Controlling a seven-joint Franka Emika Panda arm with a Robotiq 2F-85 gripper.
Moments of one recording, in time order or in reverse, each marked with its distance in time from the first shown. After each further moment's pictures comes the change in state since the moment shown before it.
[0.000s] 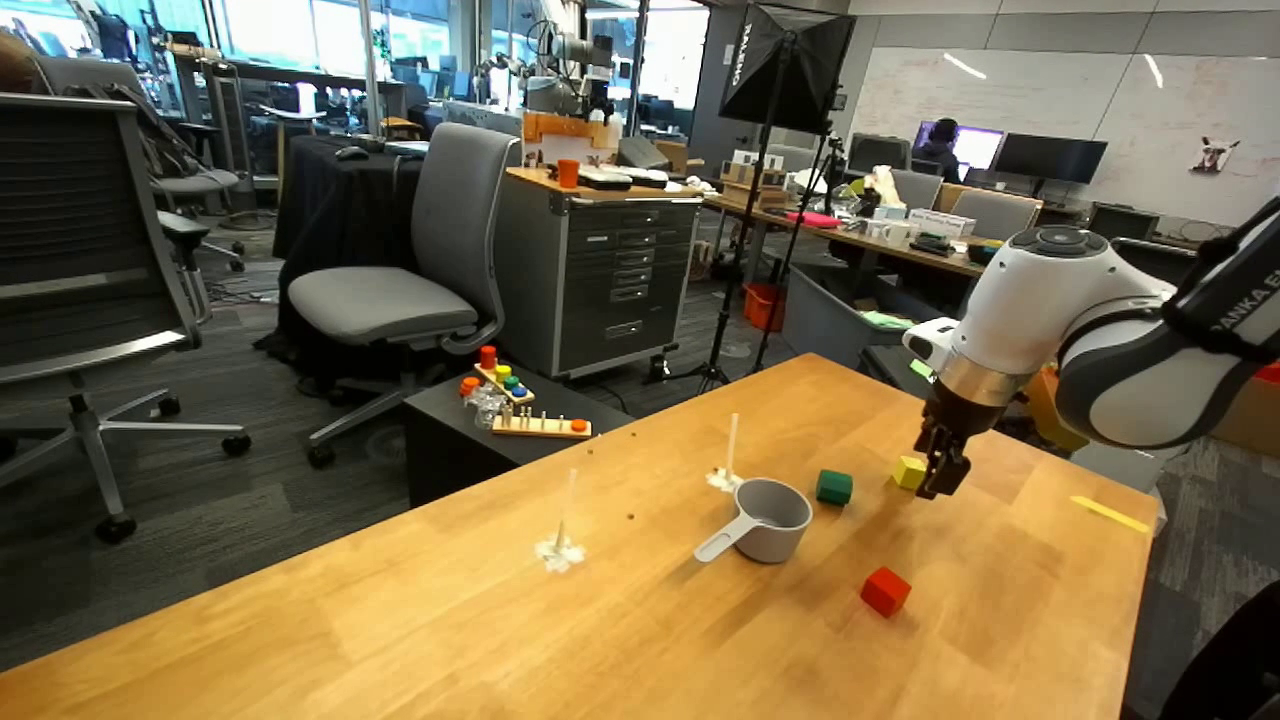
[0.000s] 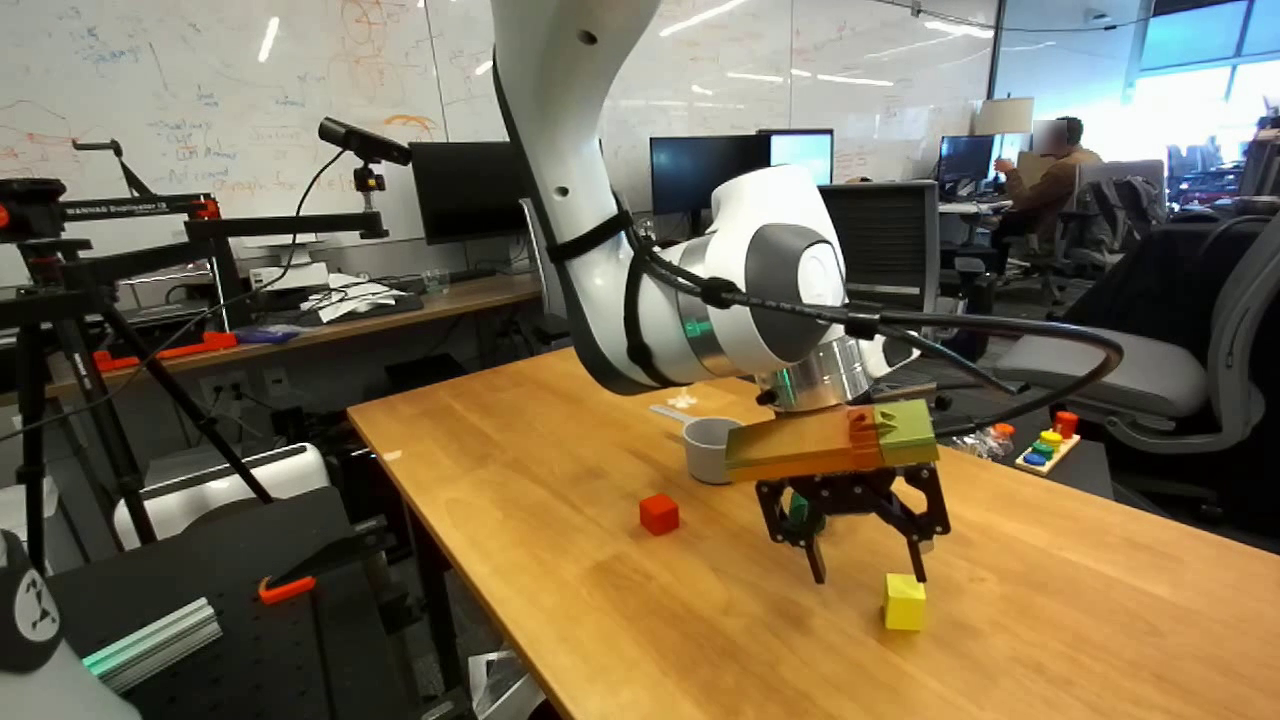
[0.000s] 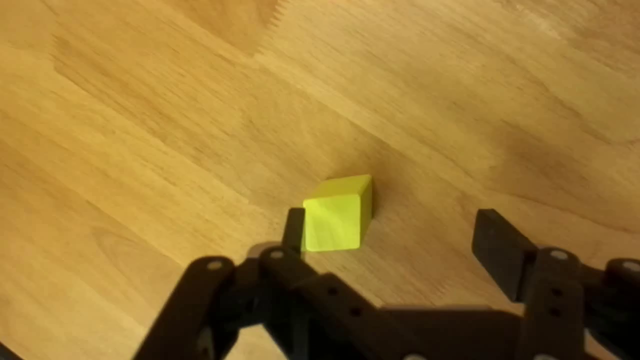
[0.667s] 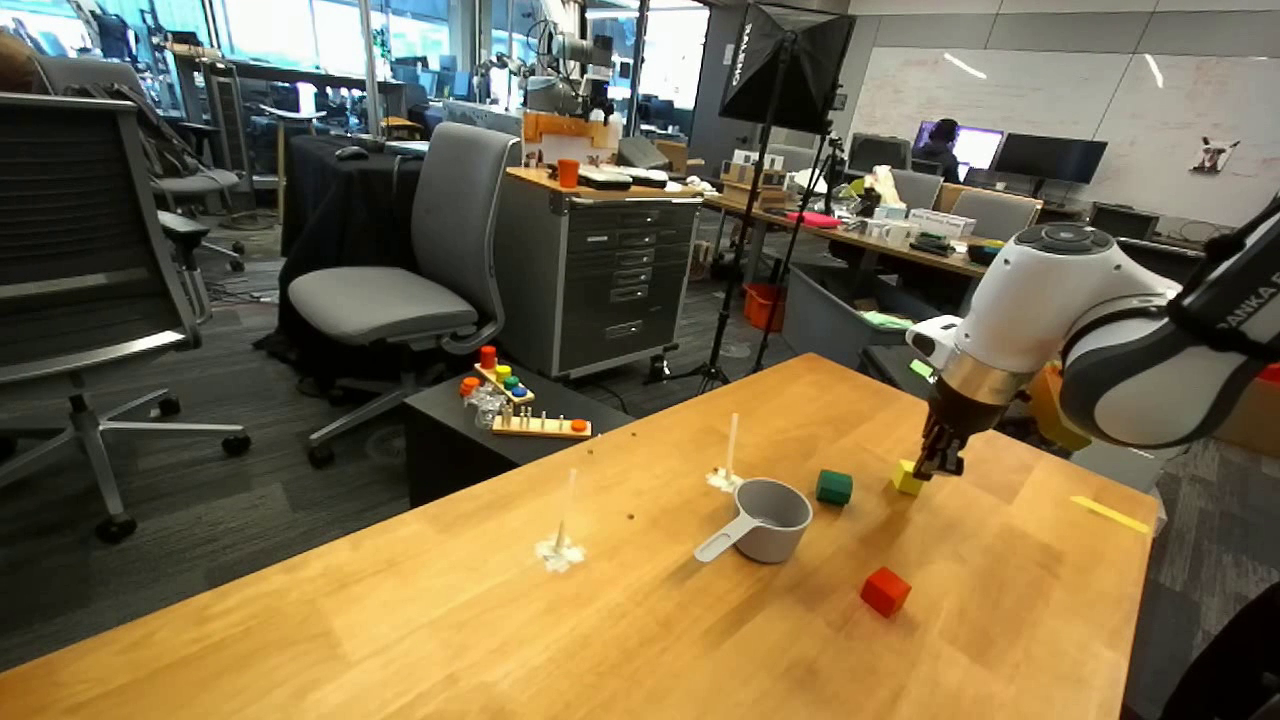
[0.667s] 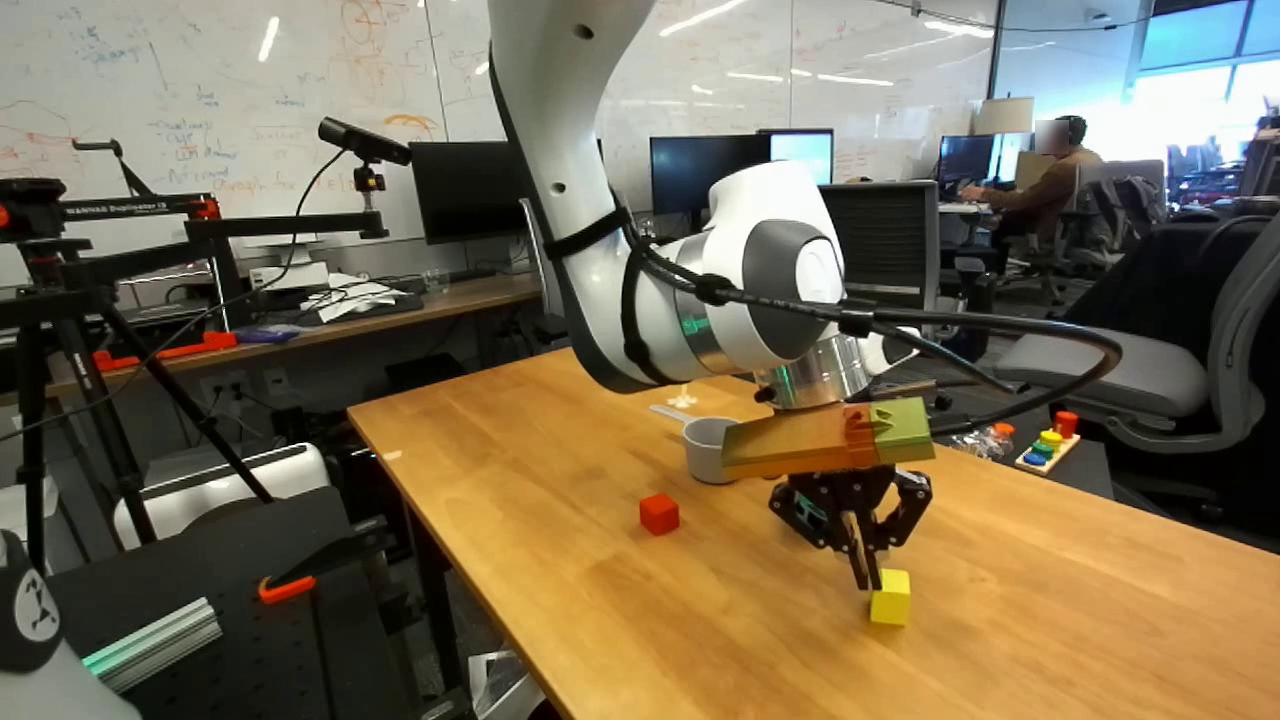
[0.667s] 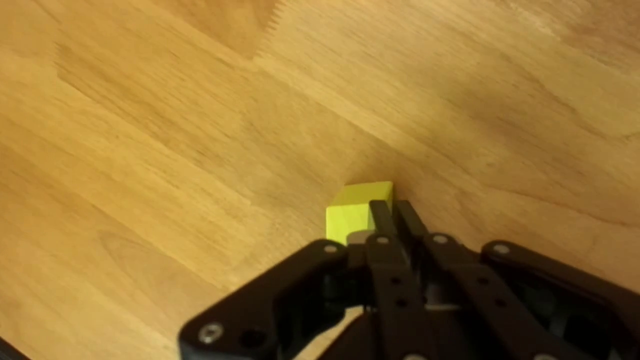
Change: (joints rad) arm 0.002 -0.009 -0.004 -0.011 -0.001 0.009 0.023
